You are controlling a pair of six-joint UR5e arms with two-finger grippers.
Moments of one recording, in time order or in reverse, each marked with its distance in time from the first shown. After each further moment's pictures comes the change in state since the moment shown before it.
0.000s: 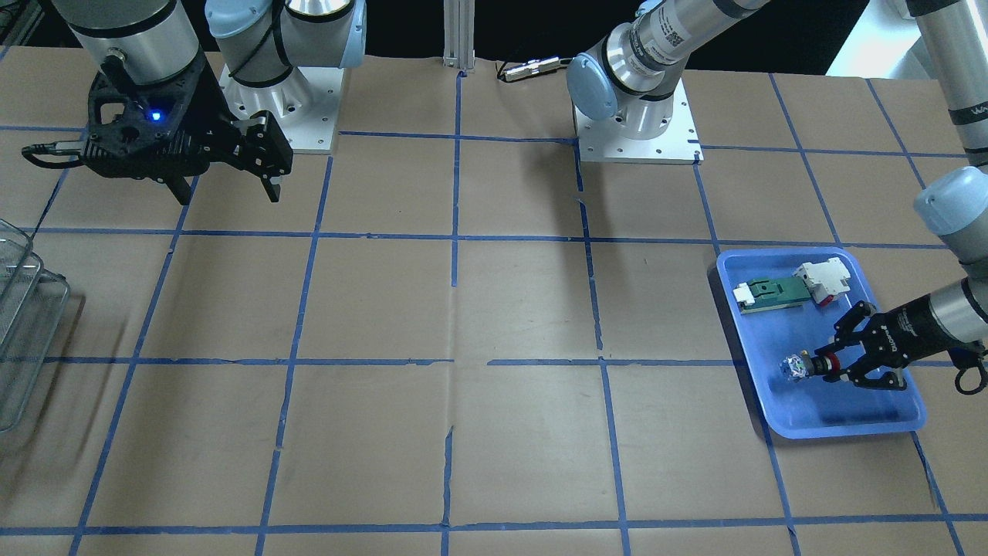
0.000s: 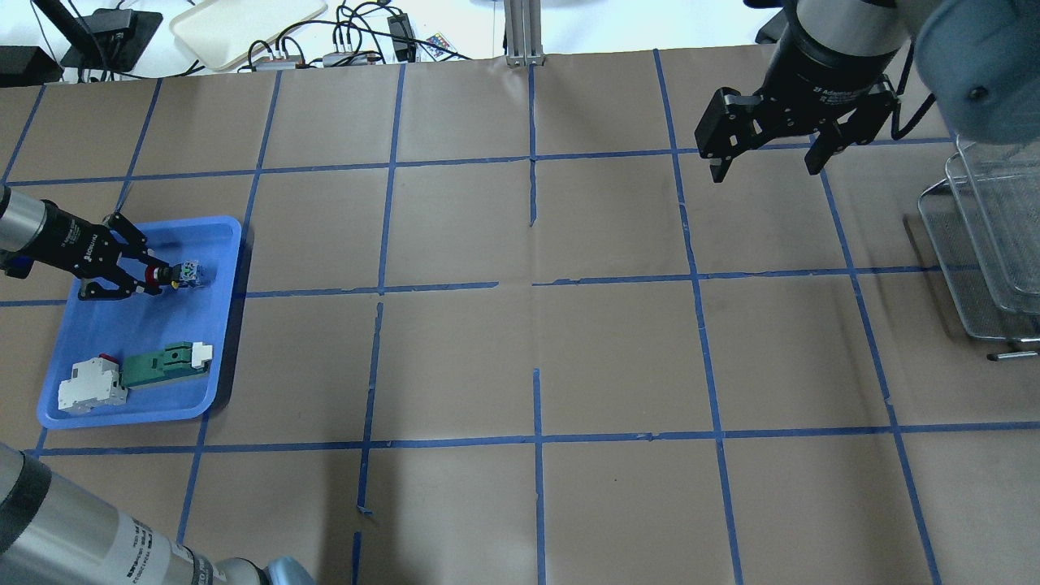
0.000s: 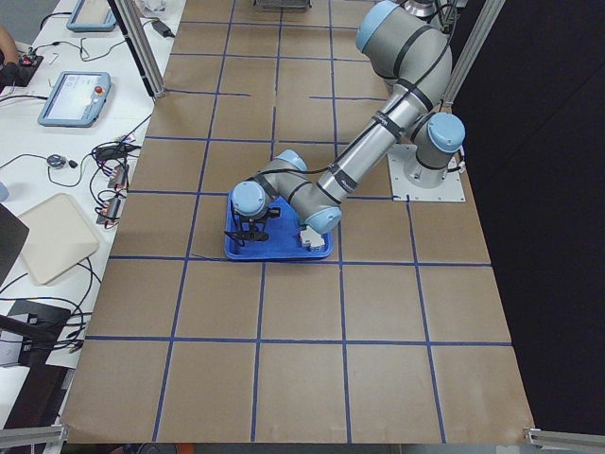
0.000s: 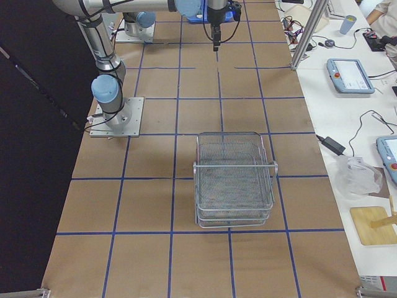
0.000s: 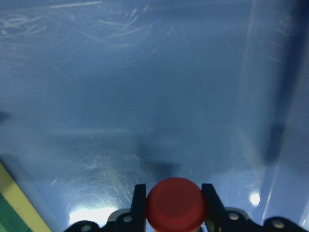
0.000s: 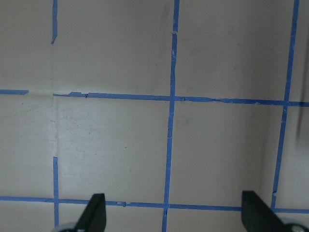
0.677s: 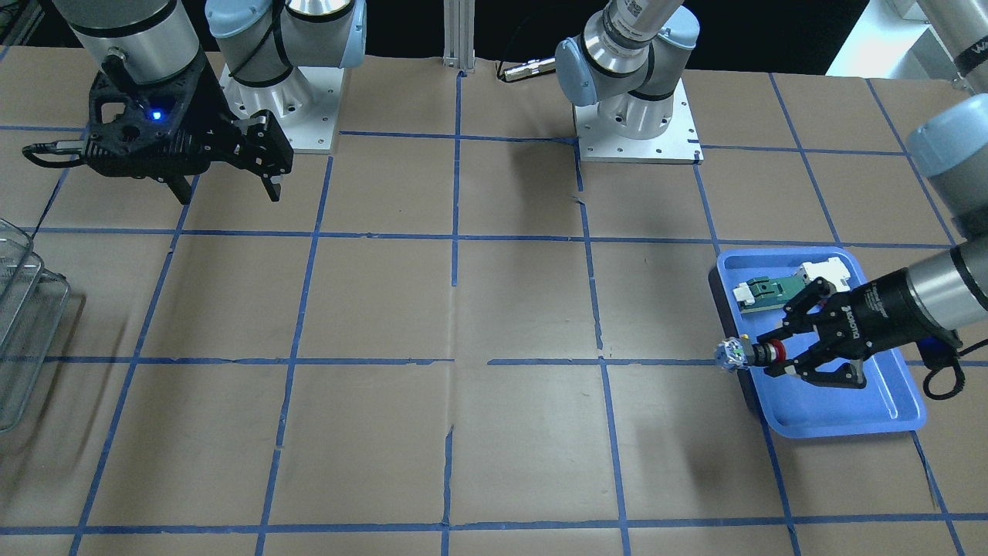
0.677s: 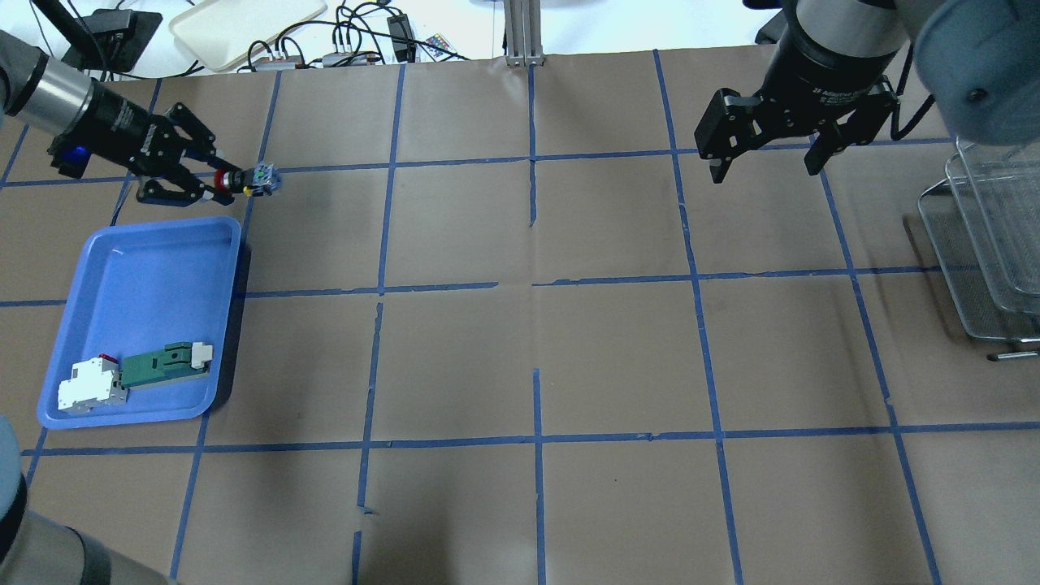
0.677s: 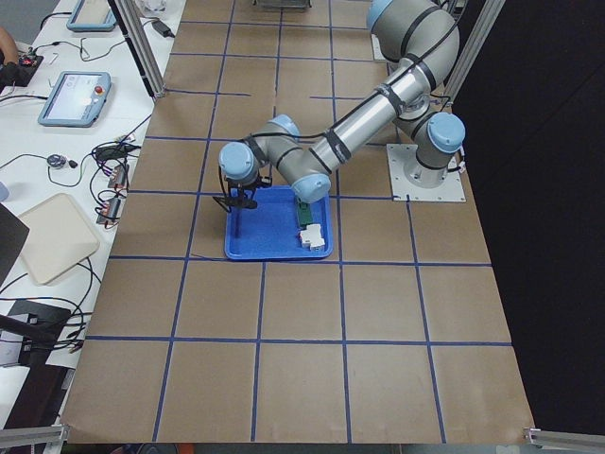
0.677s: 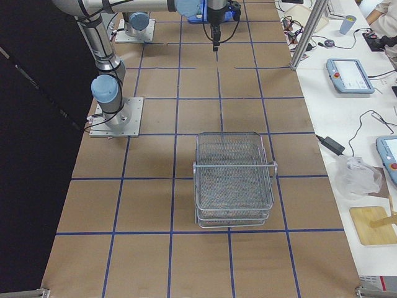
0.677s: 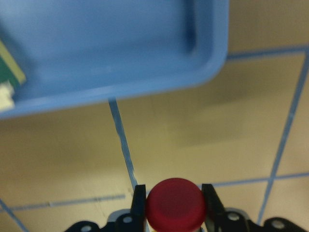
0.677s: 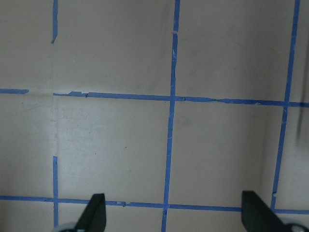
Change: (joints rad) left arm -0.289 0.172 0.137 -0.297 -0.186 -0.243; right arm 0.000 0.001 0.000 0.000 0.001 -0.012
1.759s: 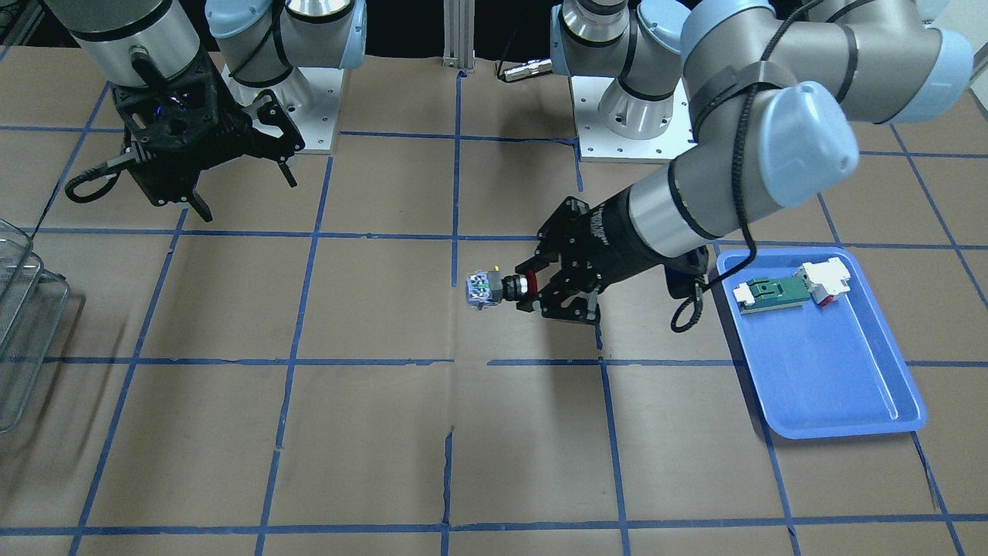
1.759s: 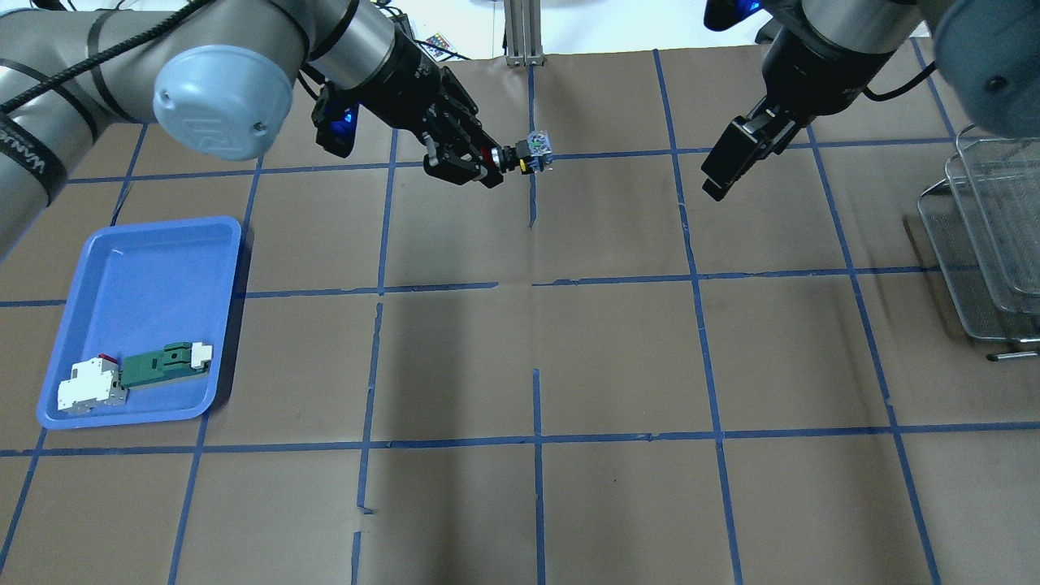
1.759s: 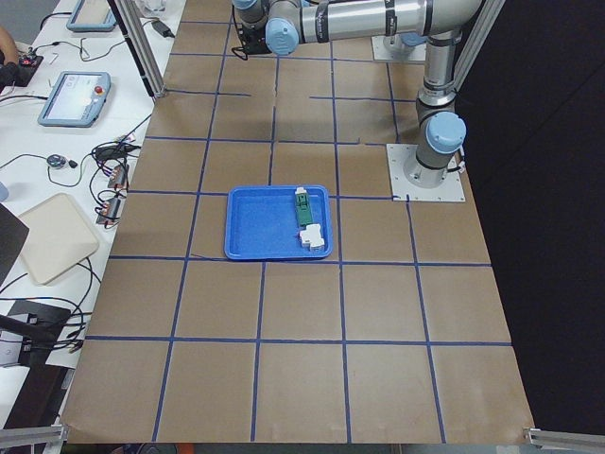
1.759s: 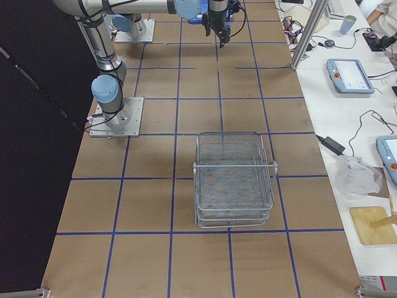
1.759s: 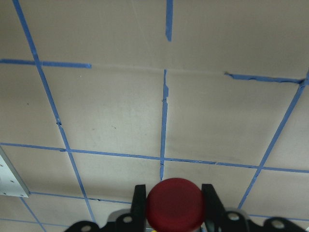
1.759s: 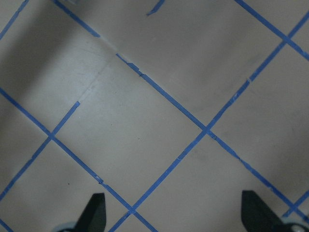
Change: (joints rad) left arm -0.543 0.063 0.011 0.177 -0.071 -0.754; right arm -0.040 0.001 0.000 0.014 0.151 -0.763
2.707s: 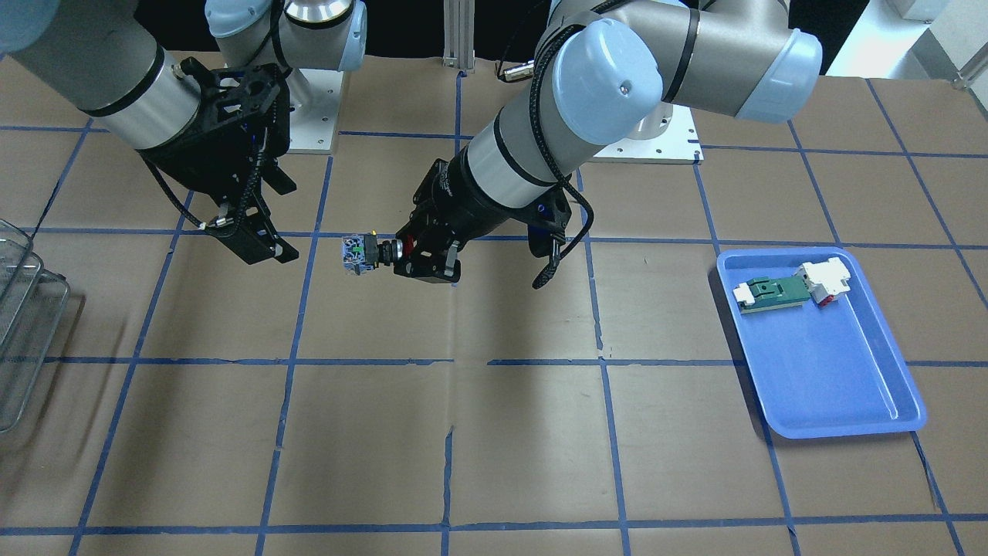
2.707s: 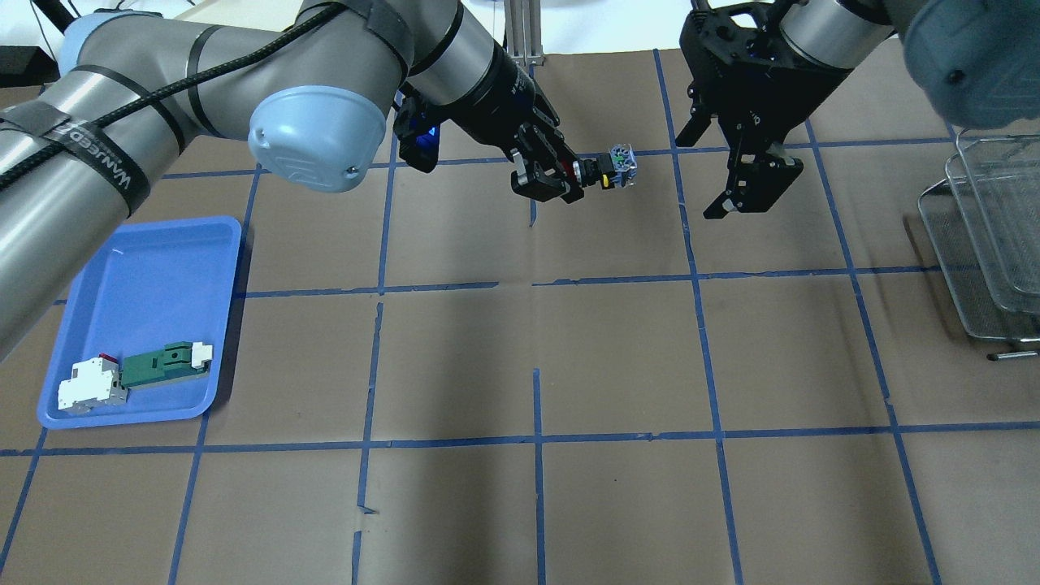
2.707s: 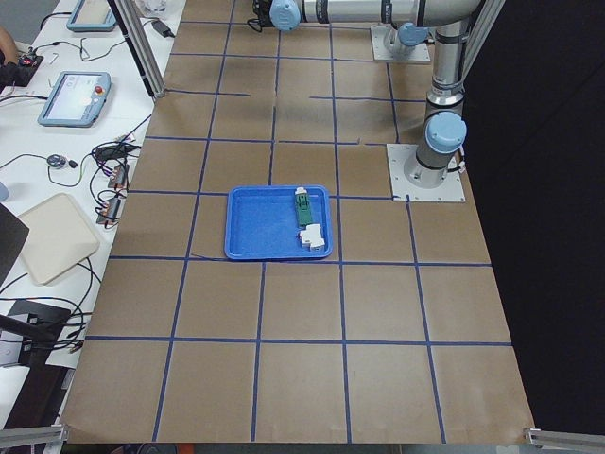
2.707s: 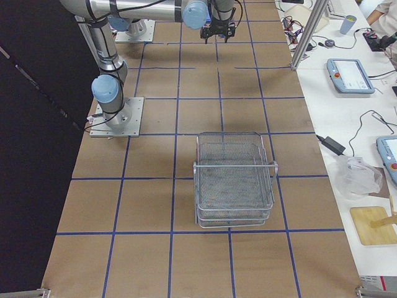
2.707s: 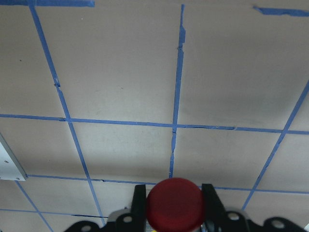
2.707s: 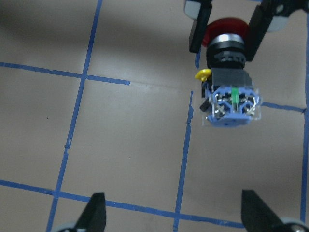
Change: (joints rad) left arm -0.120 -0.001 0.002 0.083 0.005 -0.092; right arm -0.013 0.071 0.008 0.007 0.187 -1.008
